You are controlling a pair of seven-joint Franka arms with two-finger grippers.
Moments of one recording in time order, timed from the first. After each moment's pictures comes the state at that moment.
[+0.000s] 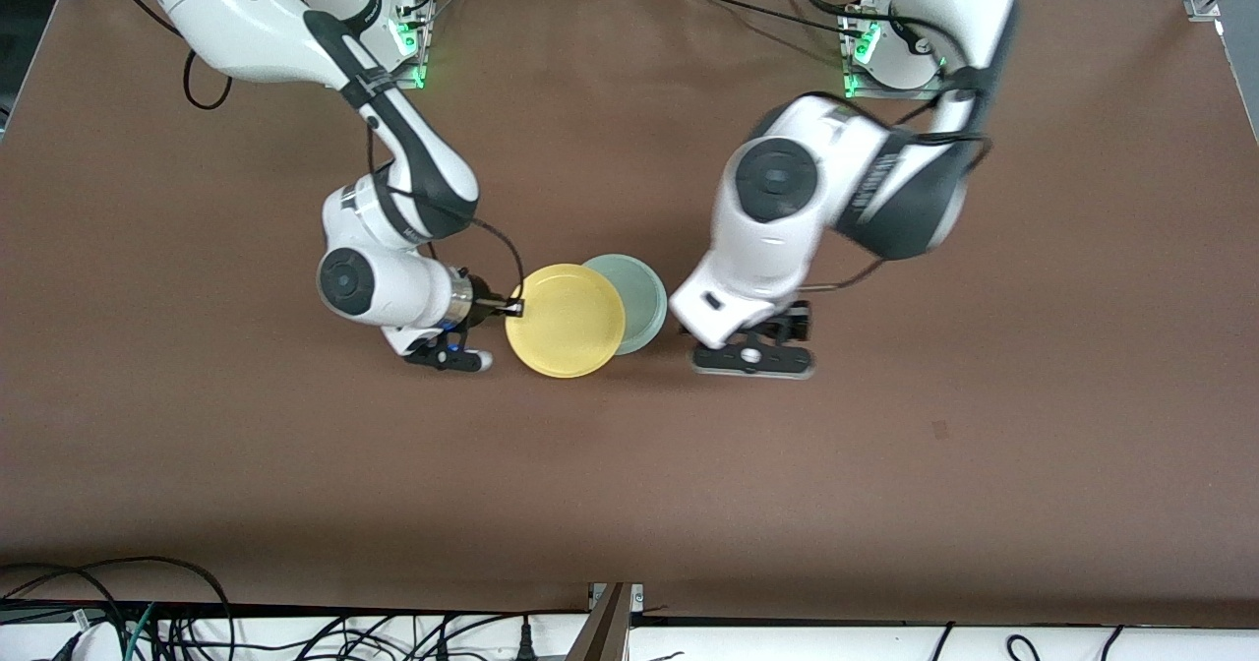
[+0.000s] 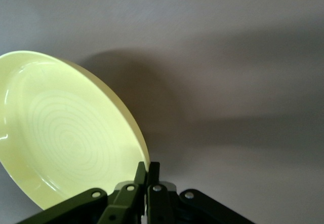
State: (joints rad) left arm -0.43 0.64 -0.08 -1.10 0.11 1.76 -0.44; right arm 0.14 0.62 0.37 -1.71 0.18 2.24 0.50
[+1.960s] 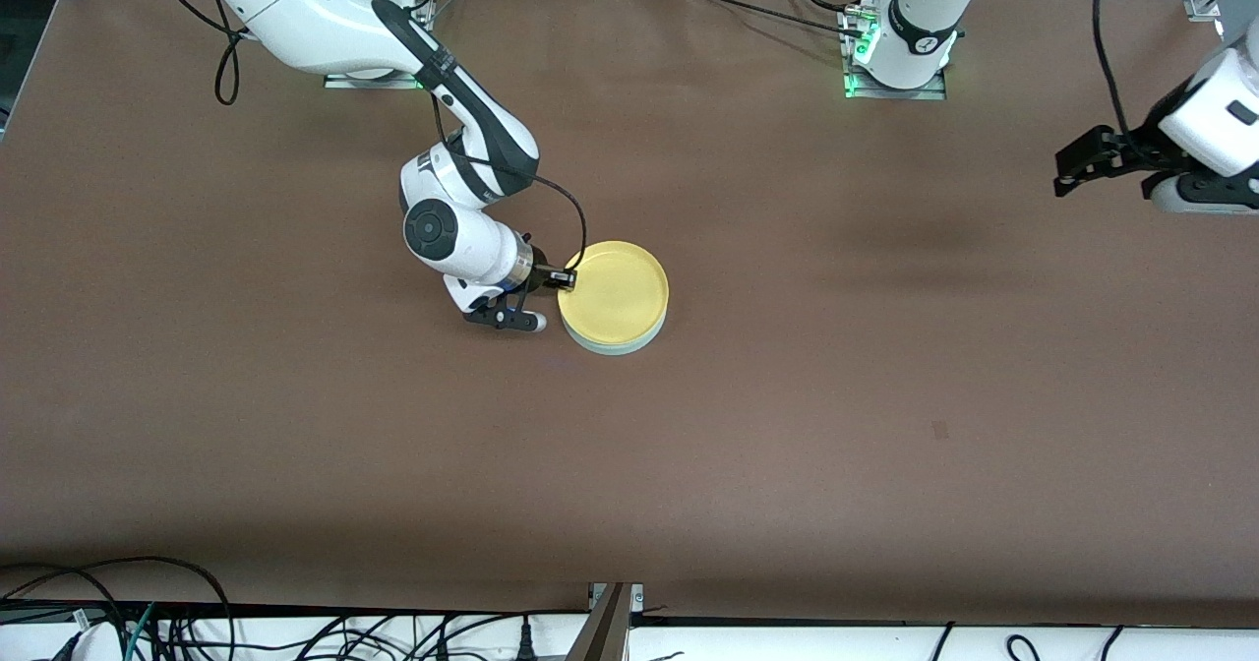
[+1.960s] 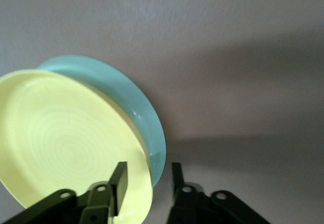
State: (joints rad) left arm -0.05 -0.04 0.06 -1.68 0.02 1.59 0.04; right arm 0.24 0.61 0.35 -1.84 0.18 2.45 0.59
